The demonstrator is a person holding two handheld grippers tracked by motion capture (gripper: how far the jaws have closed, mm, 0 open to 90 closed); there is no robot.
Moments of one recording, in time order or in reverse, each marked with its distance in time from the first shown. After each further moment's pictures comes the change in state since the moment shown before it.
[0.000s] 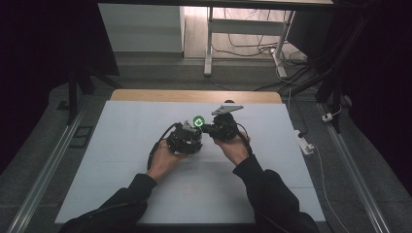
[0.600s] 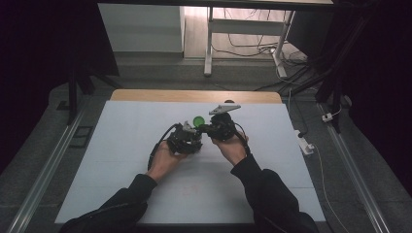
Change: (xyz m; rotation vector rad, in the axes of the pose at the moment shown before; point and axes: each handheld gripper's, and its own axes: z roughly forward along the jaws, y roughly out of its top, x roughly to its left) left arm -0.003 -0.002 0.001 -0.013 0.023 -0.009; right arm 0.004 0.004 0.005 0.007 0.001 -0.004
